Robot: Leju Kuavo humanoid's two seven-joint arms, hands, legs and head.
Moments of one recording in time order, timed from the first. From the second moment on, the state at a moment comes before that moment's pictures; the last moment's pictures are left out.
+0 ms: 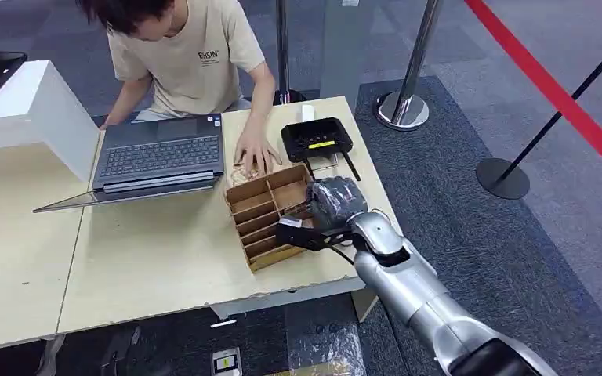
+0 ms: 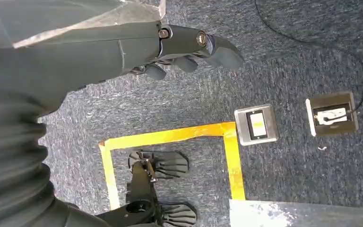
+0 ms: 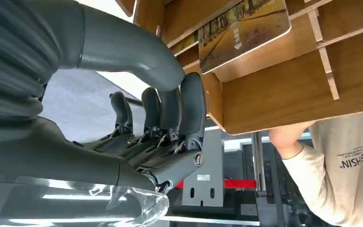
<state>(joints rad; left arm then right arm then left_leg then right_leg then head) -0.32 0.06 -0.72 -0.21 0.58 0.15 -0.09 -0.61 -0.06 0.57 -0.90 1.05 -0.30 0.03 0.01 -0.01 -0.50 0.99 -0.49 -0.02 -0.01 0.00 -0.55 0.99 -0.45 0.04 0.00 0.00</state>
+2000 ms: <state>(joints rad) -0.34 0.03 -0.73 -0.21 0.55 0.14 -0.06 -0.68 -0.02 0.57 -0.86 1.04 -0.24 0.02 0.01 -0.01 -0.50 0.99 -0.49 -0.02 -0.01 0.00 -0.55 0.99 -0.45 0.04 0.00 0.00</state>
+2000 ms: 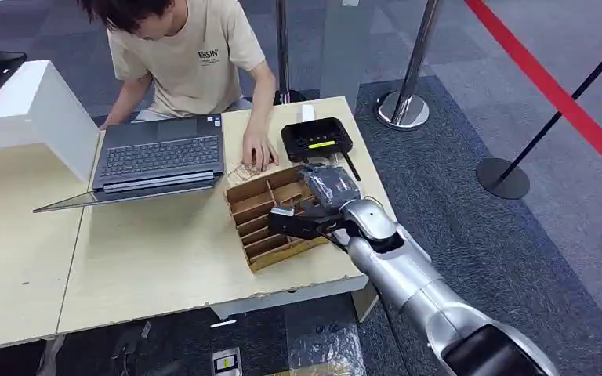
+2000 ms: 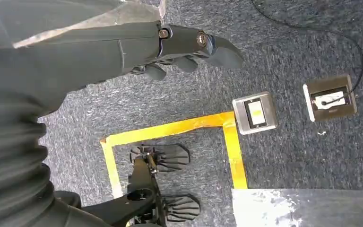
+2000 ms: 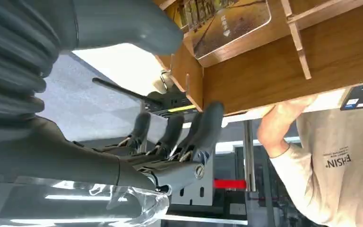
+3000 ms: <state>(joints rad) -0.35 0.02 -0.73 -0.21 0.55 0.14 -0.05 -0.72 0.02 0.59 -0.76 1.03 -0.24 -0.01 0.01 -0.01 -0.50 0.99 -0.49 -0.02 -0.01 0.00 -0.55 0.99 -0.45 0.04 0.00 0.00</state>
